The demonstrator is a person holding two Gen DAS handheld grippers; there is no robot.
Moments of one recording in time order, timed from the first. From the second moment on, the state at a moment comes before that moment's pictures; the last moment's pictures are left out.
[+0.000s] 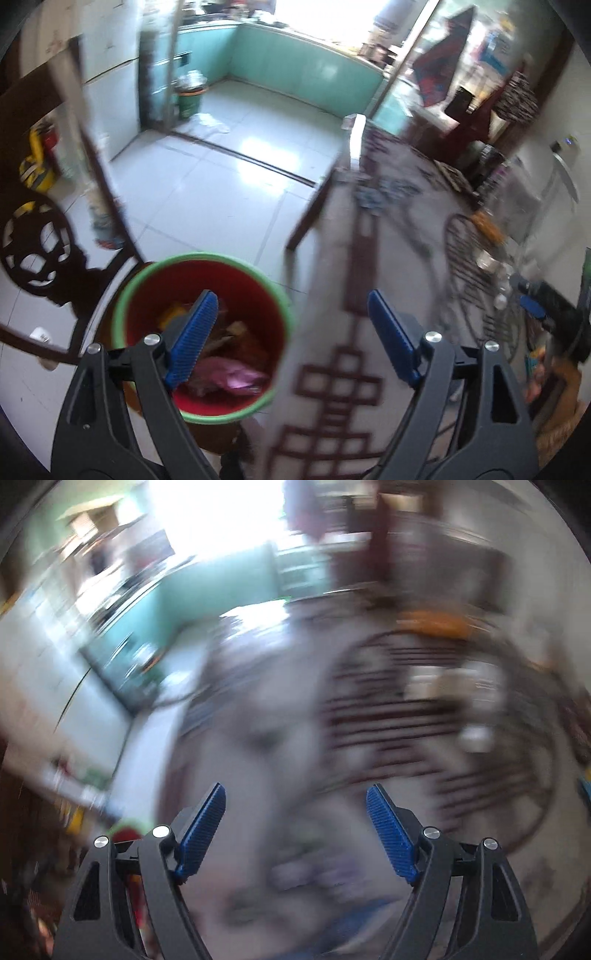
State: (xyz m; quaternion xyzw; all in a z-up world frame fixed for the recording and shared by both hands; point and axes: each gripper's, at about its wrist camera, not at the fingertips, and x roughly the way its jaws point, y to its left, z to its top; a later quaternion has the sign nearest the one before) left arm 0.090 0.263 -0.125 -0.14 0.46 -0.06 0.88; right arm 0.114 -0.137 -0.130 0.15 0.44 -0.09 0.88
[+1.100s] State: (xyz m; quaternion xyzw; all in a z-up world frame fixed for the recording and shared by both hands) left arm 0.237 -0.196 -0.165 -0.15 0.51 -0.16 0.83; right arm 0.109 -0.423 -0.186 0.19 0.48 -0.04 0.85
